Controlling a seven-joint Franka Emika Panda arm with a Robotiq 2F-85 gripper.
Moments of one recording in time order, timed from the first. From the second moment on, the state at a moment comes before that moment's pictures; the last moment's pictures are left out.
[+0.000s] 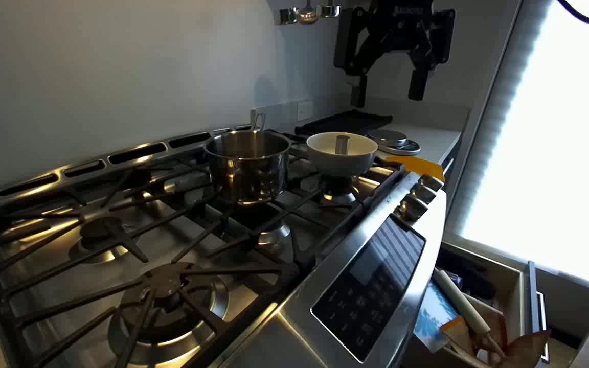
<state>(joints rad) 0.04 -0.38 0.24 -2.51 0.02 2.16 0.40</state>
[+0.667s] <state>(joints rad) -0.03 -0.46 0.15 -2.54 -0.11 1.90 0.40</state>
